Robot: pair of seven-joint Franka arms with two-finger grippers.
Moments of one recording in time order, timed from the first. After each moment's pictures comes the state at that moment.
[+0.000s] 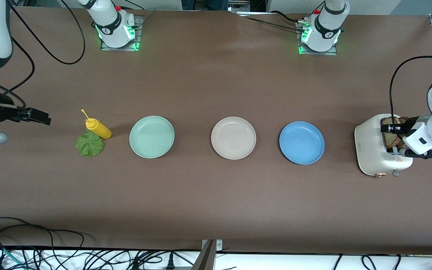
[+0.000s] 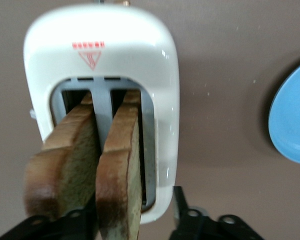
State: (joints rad) left arm 0.27 0.39 -0.09 -1.68 0.15 1.74 0.14; right arm 0.08 0.28 -0.12 -1.44 0.02 1.63 0.04
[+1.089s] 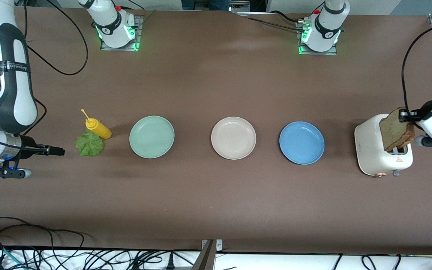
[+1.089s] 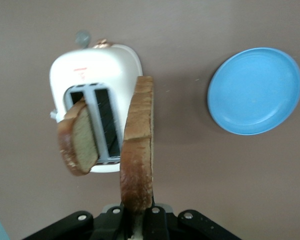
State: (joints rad) left arm 0.14 0.32 -0.13 -1.40 0.15 1.46 0.14; right arm 0.00 0.57 -0.15 -1.45 0.11 1.86 -0.10
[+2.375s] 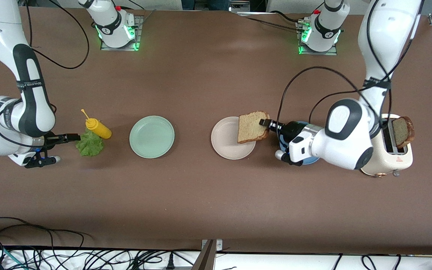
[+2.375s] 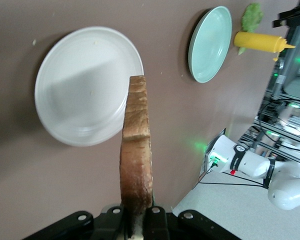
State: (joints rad) left arm -0.11 0.71 -0.19 -1.37 -0.74 1.61 0.21; right arm -0.04 0.61 -0.15 -1.68 0.13 1.98 -0.42
